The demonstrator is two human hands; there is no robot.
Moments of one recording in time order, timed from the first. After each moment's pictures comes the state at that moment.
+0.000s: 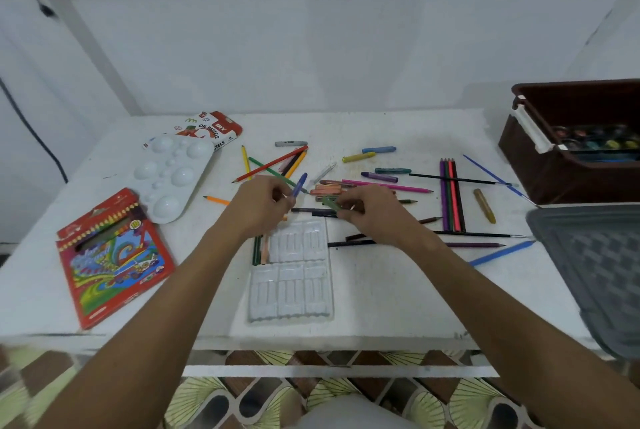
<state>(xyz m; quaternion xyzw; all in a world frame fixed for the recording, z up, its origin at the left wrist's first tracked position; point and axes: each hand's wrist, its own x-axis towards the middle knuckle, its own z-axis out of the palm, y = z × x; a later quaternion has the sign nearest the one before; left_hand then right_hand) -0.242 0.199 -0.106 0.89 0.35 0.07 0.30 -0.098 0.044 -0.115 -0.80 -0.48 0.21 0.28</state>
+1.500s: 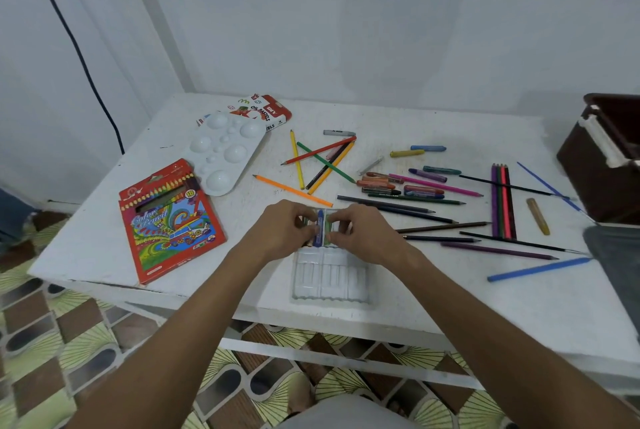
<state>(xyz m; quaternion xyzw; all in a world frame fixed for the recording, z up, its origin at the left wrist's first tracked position) -0.312 0.185 -0.126 0.86 0.38 0.02 0.33 -0.177 0.085 -0.140 -0.78 -0.51 0.26 0.25</state>
